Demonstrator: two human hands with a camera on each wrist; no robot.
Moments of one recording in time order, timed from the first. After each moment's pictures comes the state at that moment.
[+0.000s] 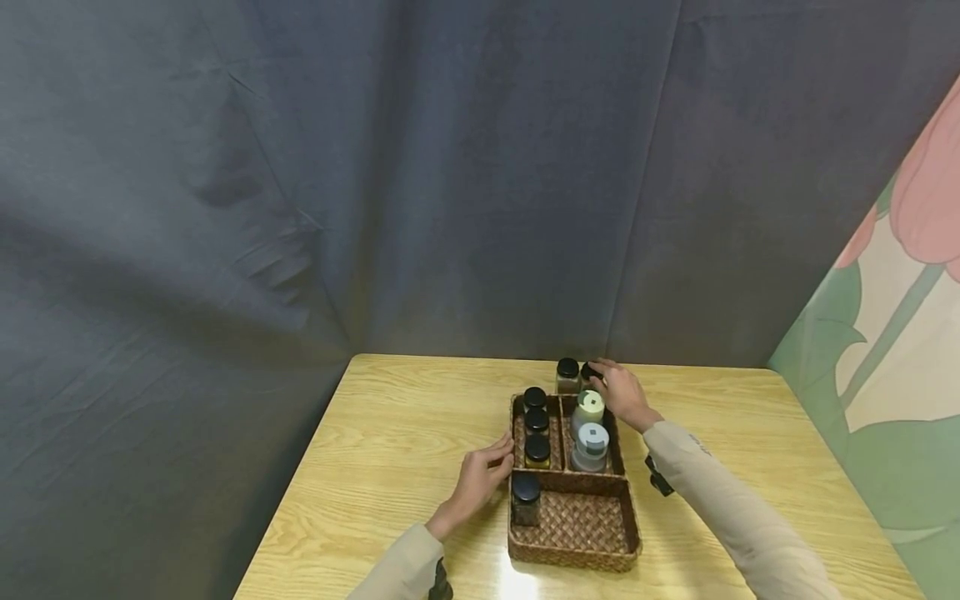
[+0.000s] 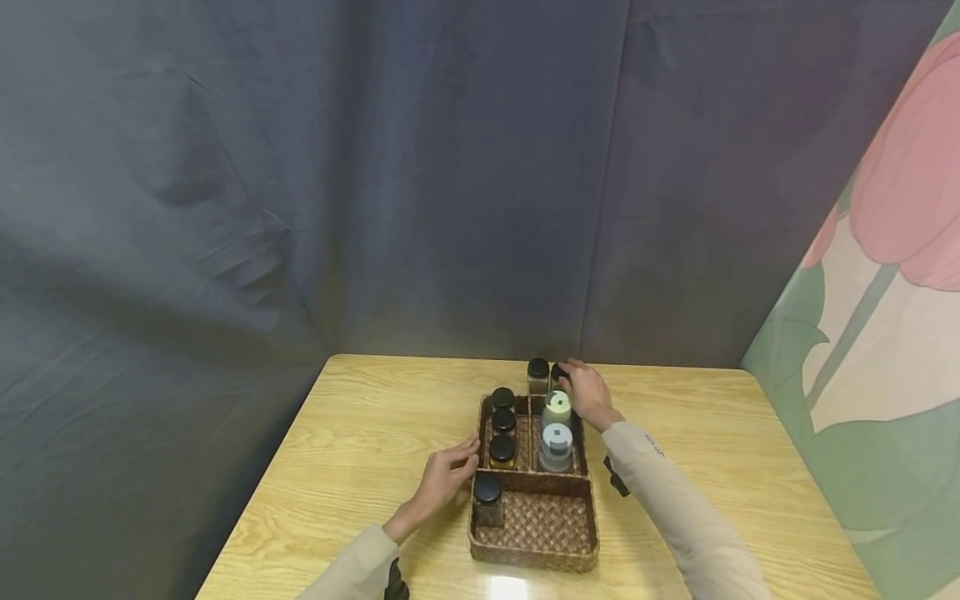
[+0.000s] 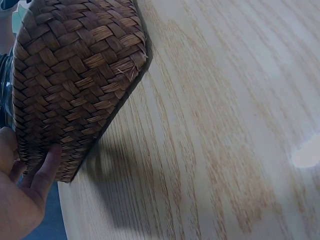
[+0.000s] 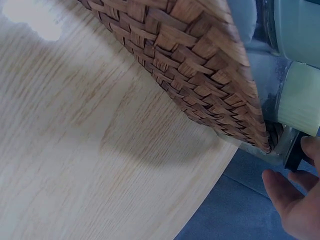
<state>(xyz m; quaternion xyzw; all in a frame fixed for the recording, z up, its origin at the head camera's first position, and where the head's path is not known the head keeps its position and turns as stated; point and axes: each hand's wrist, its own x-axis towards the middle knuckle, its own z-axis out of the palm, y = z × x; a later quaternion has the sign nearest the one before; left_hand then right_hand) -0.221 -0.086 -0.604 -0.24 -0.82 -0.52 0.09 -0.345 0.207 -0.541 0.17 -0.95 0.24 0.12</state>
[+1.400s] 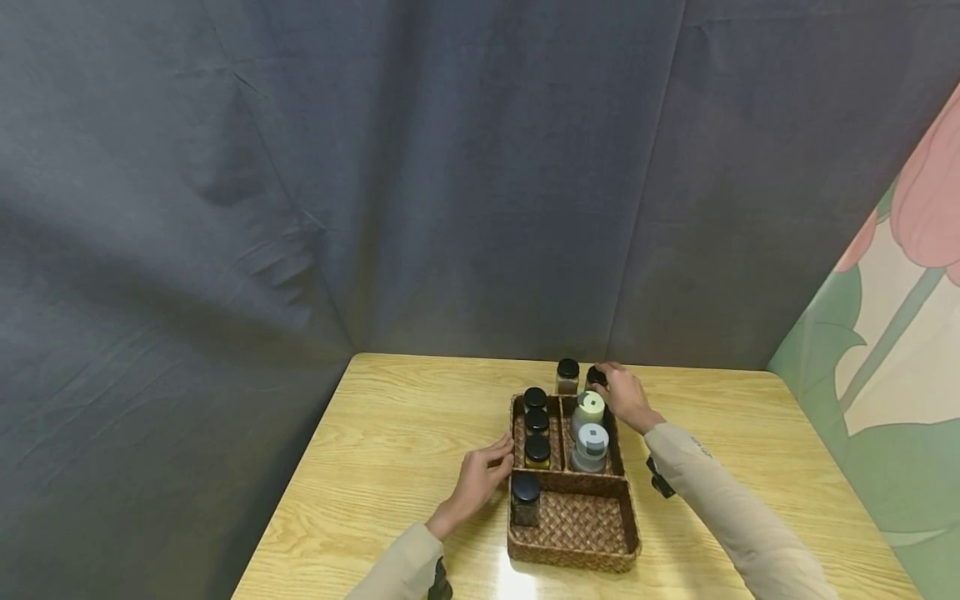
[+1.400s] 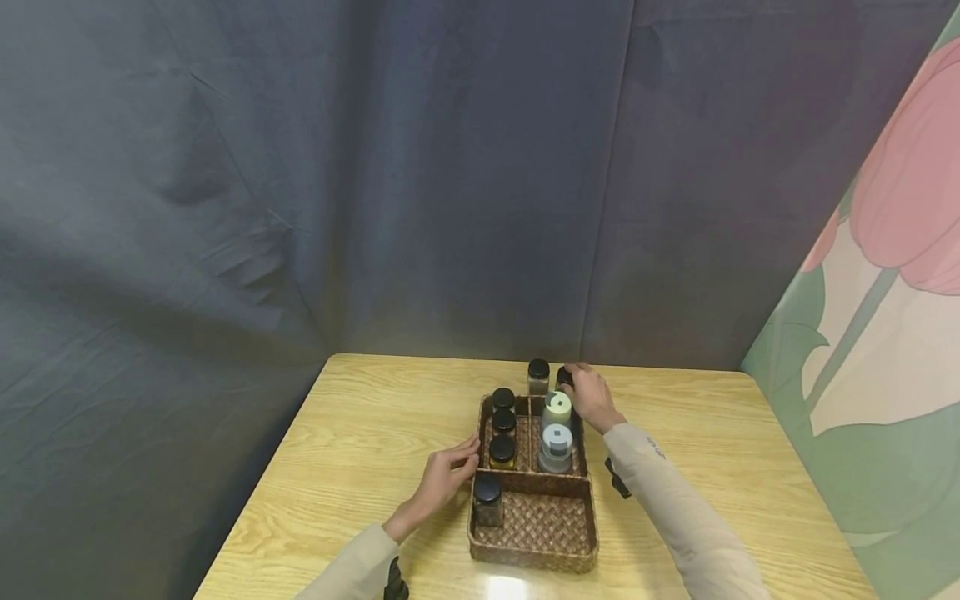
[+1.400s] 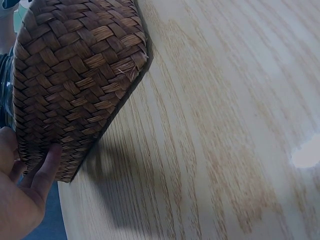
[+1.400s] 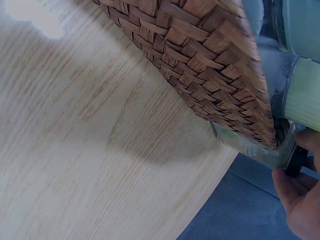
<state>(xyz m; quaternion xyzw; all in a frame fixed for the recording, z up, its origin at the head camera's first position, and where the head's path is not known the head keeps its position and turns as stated) -0.221 -0.085 -0.603 -0.23 -0.82 -0.52 0.08 -0.343 0.211 -0.542 0.16 -0.95 0.23 0.12</state>
